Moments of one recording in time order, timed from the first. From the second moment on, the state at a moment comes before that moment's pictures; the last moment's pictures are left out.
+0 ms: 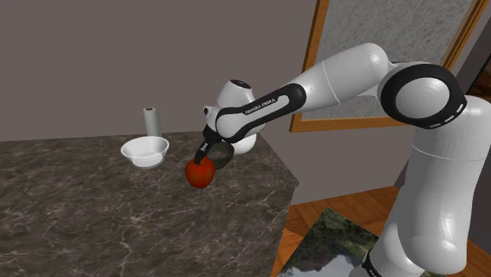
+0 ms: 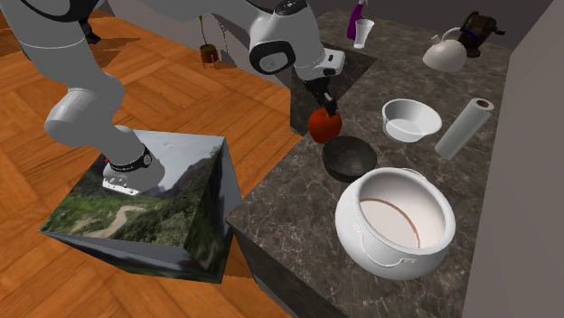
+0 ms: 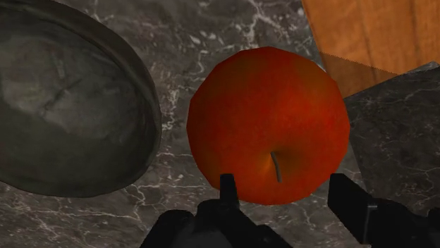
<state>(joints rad) 0.14 0.22 0.10 -1.99 0.14 2.63 -0.39</state>
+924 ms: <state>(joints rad) 0.14 0.20 0.10 -1.97 0.14 2.58 -0.38</state>
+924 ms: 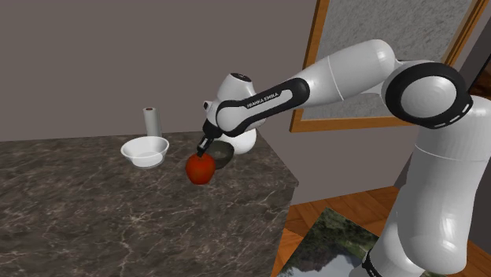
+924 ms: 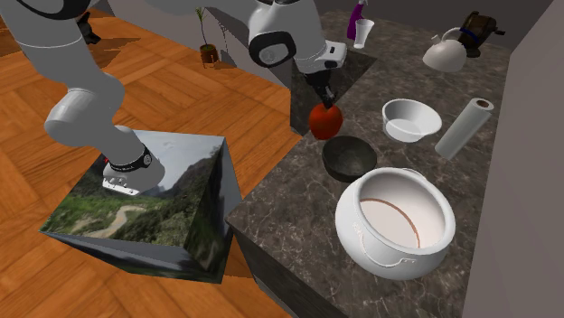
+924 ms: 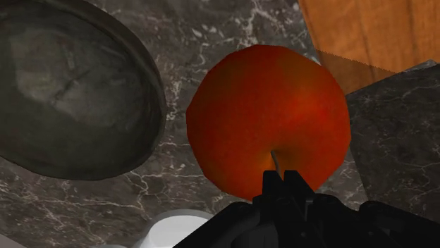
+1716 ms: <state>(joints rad) 0.14 0.14 0.09 -1.88 0.12 2.43 -0.36</state>
